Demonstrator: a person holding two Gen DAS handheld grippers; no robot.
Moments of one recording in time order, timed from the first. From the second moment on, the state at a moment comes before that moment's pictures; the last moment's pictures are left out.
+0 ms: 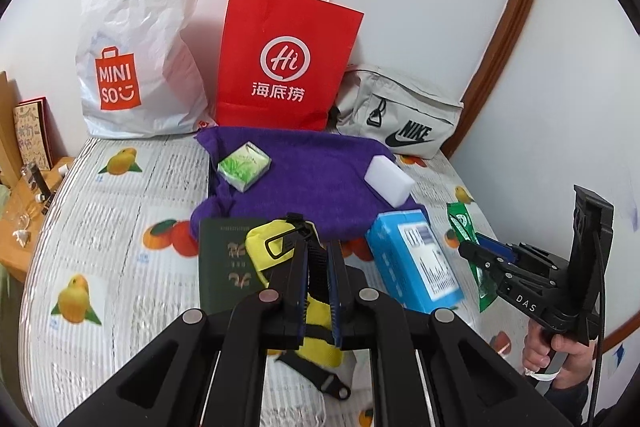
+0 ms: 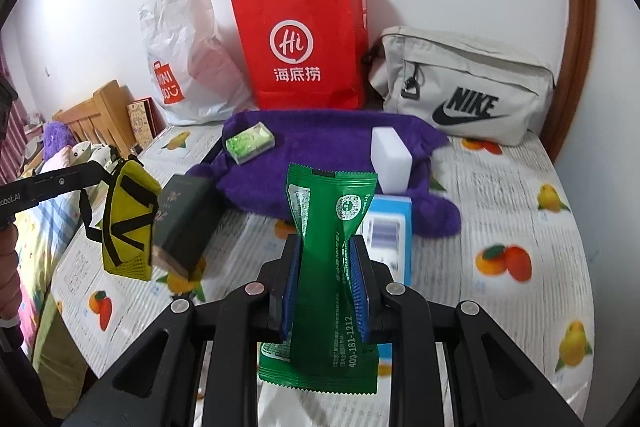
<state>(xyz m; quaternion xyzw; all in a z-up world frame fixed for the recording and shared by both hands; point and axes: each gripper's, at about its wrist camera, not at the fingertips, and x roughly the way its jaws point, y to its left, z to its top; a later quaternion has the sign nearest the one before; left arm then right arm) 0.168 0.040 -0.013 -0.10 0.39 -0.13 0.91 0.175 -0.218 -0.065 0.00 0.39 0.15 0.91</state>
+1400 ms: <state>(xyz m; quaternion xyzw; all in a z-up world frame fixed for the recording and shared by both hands) 0.372 0.035 -0.075 -0.12 0.43 -0.13 0.89 0.367 -0.207 -0.120 0.00 0.43 0.21 0.88</state>
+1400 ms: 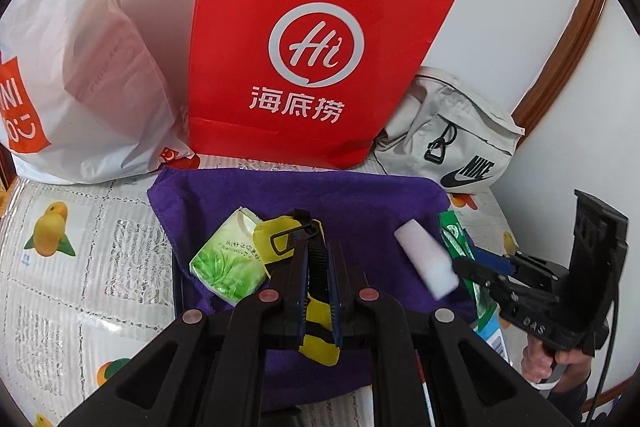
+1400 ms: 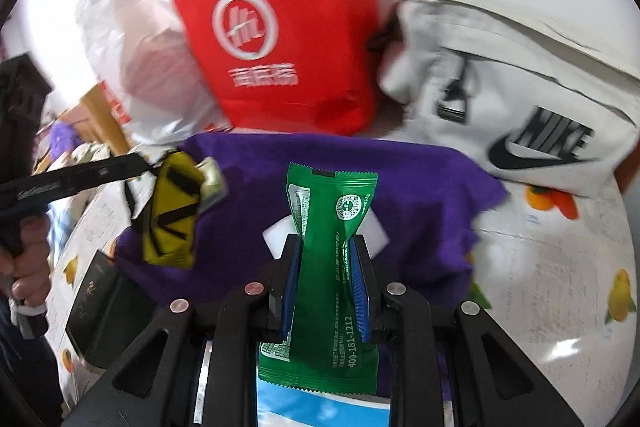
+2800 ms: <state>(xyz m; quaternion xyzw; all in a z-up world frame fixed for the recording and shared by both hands) 0.377 0.033 -0.093 -0.09 0.45 -0.11 0.88 0.386 -0.232 -0.129 -0.01 0.45 0.14 0.88</state>
